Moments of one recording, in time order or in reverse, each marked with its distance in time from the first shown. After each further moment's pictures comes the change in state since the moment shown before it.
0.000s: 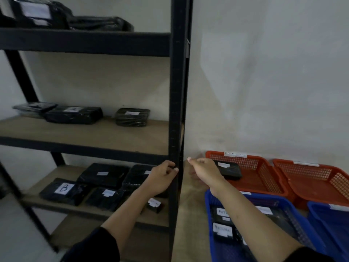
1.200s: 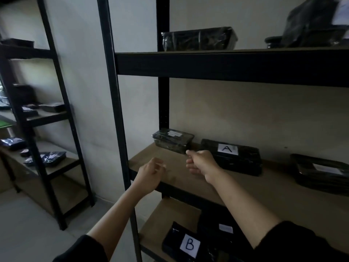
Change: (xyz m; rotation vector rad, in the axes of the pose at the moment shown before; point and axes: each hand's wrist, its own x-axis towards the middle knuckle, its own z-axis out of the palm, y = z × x) left_hand 0.031 -0.360 -0.586 0.138 0.474 -0.197; right_hand 0.156 -0.330 0.617 0.127 -0.277 -0.078
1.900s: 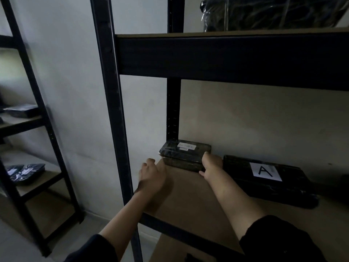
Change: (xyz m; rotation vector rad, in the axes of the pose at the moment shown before) left_hand 0.157 -0.062 -0.011 -0.053 0.024 -0.168; right_hand 0.159 -0.030 0.071 0.329 0.391 0.246
